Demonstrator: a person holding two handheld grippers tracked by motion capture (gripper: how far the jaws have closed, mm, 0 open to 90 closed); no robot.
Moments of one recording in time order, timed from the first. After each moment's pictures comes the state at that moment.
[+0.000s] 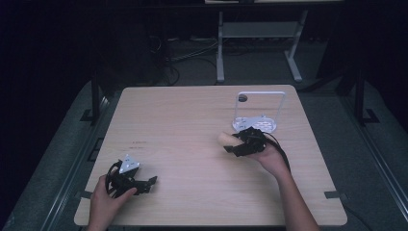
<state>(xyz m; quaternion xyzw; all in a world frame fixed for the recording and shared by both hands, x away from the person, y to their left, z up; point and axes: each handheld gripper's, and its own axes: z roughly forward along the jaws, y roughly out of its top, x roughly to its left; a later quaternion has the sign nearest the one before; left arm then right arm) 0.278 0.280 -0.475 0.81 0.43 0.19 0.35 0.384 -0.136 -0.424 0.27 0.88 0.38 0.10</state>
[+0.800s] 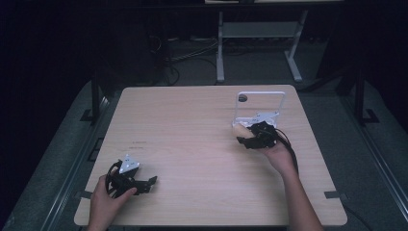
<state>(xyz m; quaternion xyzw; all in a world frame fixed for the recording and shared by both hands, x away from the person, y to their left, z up) 0.278 0.280 -0.475 0.81 0.43 0.19 0.35 0.396 -0.170 -0.425 0.35 0.85 0.37 0.16</state>
